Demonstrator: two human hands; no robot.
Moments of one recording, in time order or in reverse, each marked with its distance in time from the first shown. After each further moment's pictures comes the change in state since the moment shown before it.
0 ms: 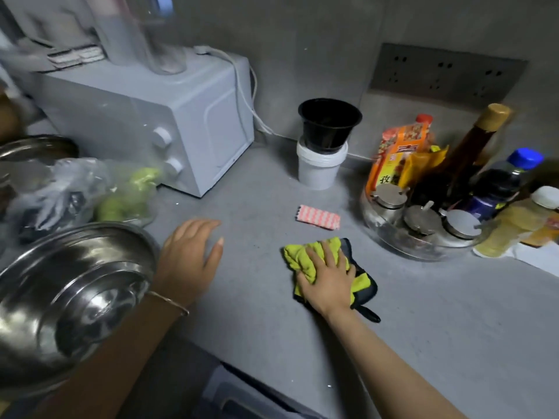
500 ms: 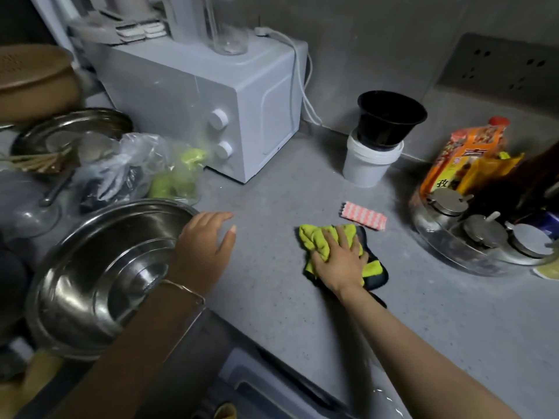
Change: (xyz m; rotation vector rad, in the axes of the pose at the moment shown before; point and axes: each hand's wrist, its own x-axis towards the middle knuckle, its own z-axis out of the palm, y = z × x) left_hand -0.021 -0.053 -0.026 -0.085 0.077 -0.159; right_hand 0.029 -0.071 0.015 0.009 -0.050 -0.015
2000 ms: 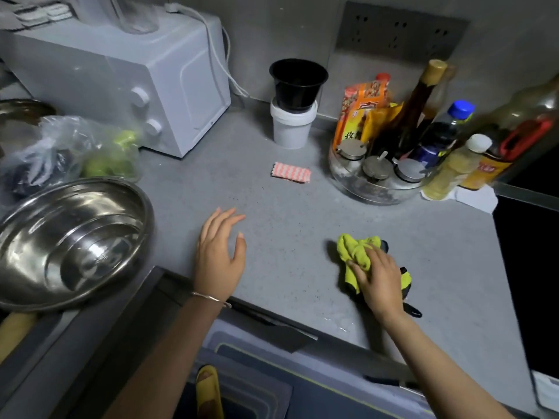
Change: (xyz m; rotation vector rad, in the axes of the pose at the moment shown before) left_hand -0.097 0.120 0.049 -0.274 0.020 0.083; right_hand -0.155 0.200 -0.037 0.088 0.365 0.018
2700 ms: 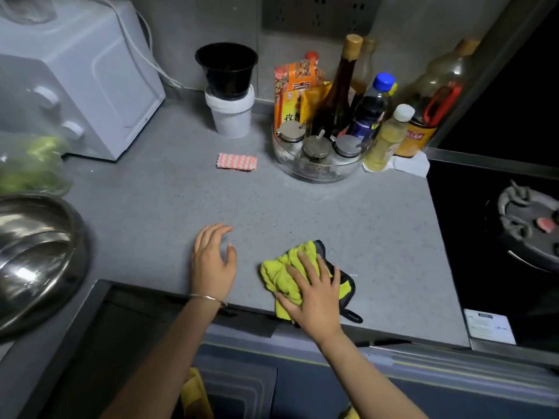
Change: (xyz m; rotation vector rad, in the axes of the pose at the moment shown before) left_hand -0.027 0.020 0.069 -0.055 -0.178 -0.086; right_hand -0.088 -0.029 0.017 -0.133 0.023 -0.103
